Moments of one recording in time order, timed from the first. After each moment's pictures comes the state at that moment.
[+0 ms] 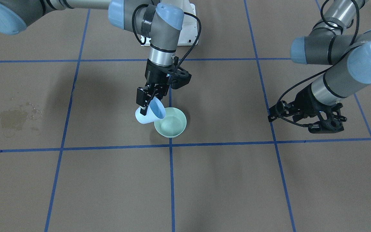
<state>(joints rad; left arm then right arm) -1.04 -2.02 -1.61 -1.74 -2.38 -0.86 0.41 -0.71 1.58 -1.84 1.24 0.35</state>
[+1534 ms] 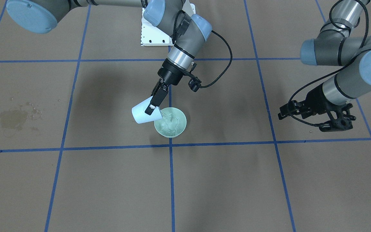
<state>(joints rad) -1.05 -1.95 -1.60 -1.77 -2.42 -0.86 0.33 -0.57 1.40 -2.18 0.96 0.06</state>
